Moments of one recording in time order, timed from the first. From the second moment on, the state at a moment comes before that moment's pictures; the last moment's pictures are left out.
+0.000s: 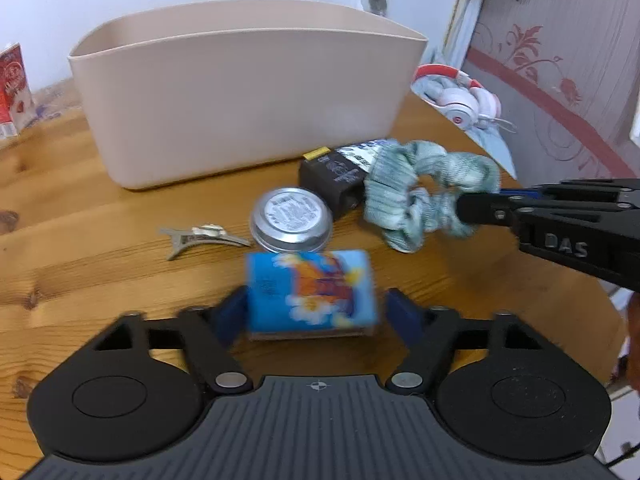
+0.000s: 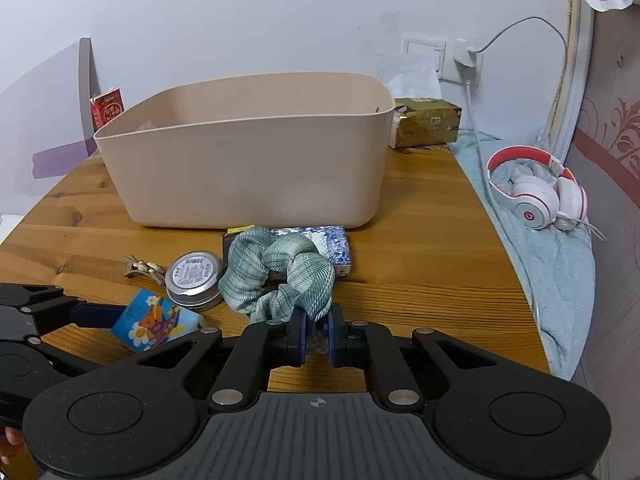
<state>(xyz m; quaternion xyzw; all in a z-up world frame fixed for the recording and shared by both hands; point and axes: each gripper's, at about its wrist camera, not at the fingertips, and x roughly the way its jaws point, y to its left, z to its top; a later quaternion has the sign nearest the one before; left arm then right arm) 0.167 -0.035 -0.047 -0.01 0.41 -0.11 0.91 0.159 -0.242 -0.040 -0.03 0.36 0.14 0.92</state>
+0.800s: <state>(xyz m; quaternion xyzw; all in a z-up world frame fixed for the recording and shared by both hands) 0.159 0.030 0.080 -0.04 0.26 -0.08 0.96 0.144 -0.253 0.036 -0.04 0.25 0.13 0.96</state>
